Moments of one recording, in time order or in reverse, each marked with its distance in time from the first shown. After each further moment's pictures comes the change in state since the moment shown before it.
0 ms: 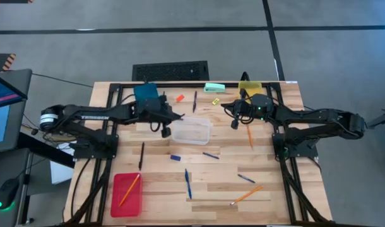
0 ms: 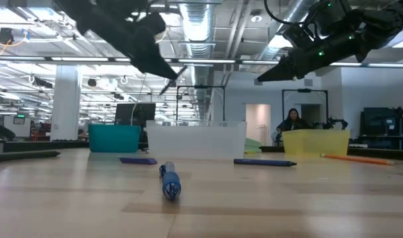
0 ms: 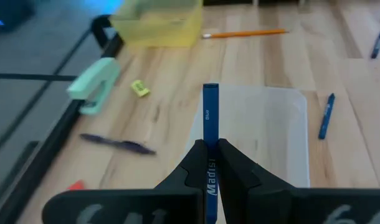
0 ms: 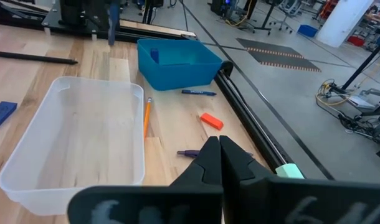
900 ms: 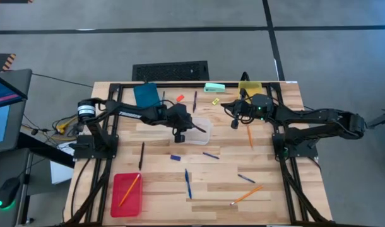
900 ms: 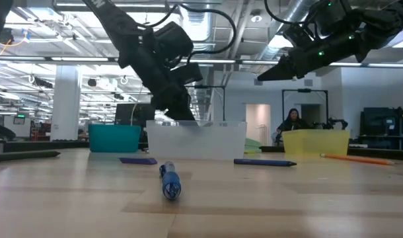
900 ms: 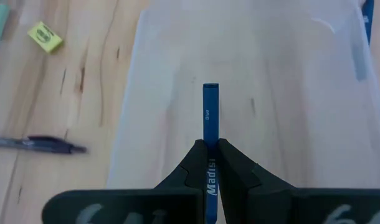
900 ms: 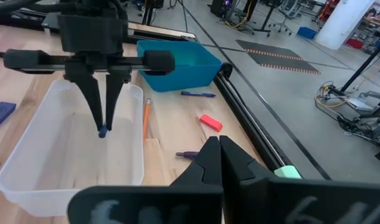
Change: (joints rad) left arm -0.012 0.475 0.205 -0.013 0.069 0.128; right arm 0.000 0.000 0.000 0.004 0.000 -0.007
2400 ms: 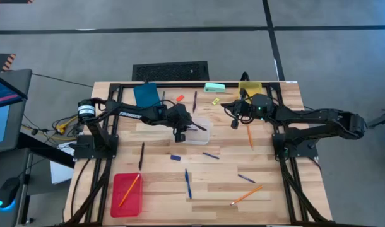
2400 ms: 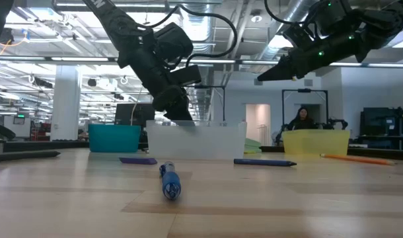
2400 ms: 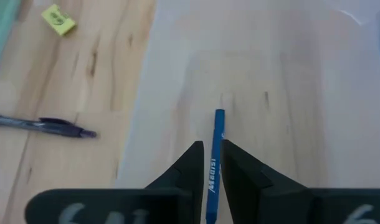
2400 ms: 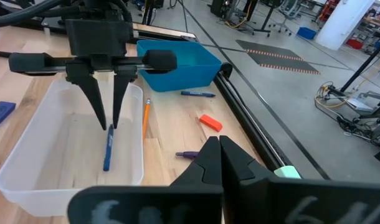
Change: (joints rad) left arm -0.001 0.000 0.000 -0.017 -0.054 -0.051; right arm 0.000 0.000 0.000 0.000 0.000 -0.002
